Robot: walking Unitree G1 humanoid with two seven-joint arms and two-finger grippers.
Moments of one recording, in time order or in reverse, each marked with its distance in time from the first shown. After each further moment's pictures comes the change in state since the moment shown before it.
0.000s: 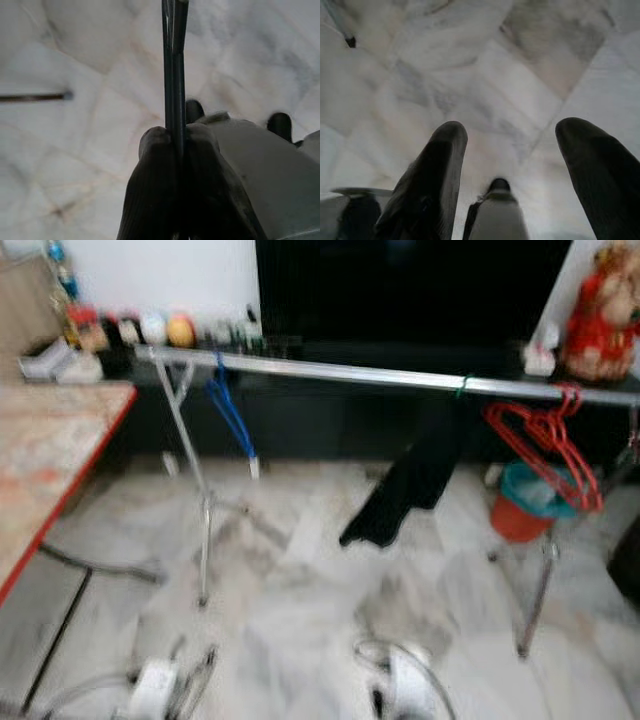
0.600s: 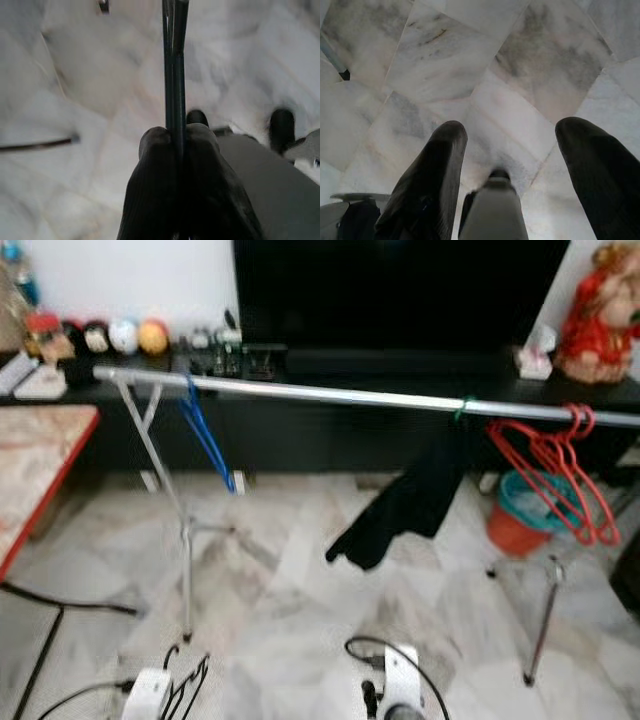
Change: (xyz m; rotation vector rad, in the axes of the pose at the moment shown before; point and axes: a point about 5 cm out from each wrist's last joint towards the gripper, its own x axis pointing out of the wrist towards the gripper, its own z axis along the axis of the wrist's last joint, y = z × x) left arm 0.000 0.000 0.007 -0.007 -0.022 0.000; right arm 0.000 -0.004 0.000 0.005 -0.003 -0.022
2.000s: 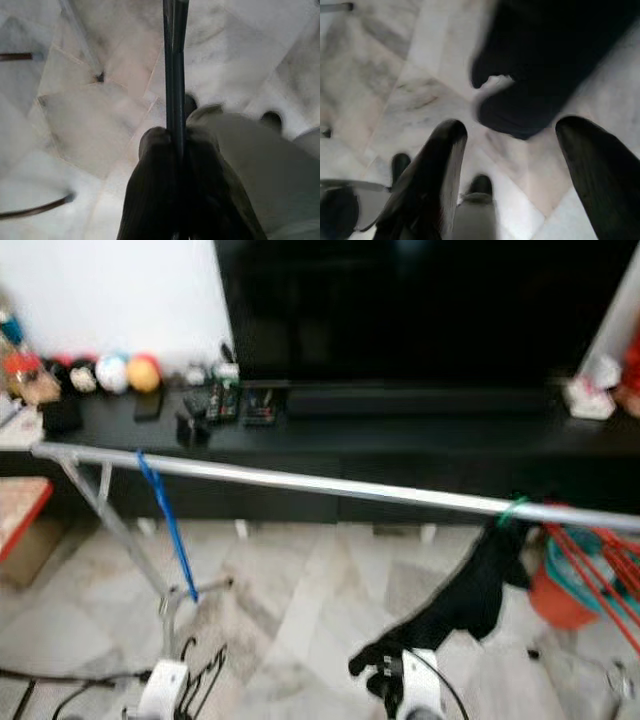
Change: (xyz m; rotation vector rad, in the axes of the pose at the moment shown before) left arm -0.001 -0.002 -0.010 0.032 0.034 -0.003; right arm 0.001 0.000 0.006 -0.033 -0.013 0.013
